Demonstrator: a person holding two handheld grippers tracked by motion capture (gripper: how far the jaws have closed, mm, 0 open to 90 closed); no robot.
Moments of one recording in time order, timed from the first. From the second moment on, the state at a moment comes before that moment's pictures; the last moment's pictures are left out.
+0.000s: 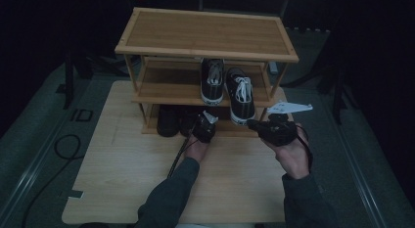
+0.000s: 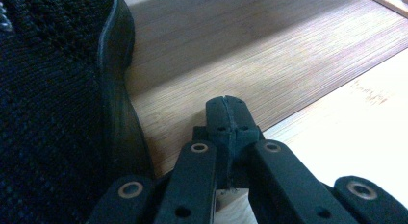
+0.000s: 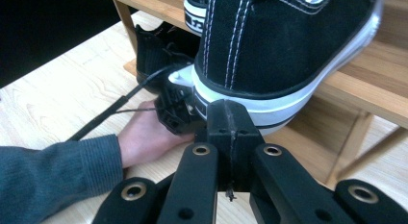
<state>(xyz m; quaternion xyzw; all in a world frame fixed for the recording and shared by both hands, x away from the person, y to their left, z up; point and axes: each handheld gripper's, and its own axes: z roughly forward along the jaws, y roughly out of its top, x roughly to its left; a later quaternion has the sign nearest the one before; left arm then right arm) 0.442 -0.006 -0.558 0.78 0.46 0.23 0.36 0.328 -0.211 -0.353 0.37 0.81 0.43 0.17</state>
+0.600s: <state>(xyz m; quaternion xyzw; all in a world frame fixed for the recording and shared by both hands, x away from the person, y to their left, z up) 0.442 -0.005 -0.558 0.77 0.46 0.23 0.36 0.347 -0.186 -0.361 0.37 0.80 0.43 0.18</state>
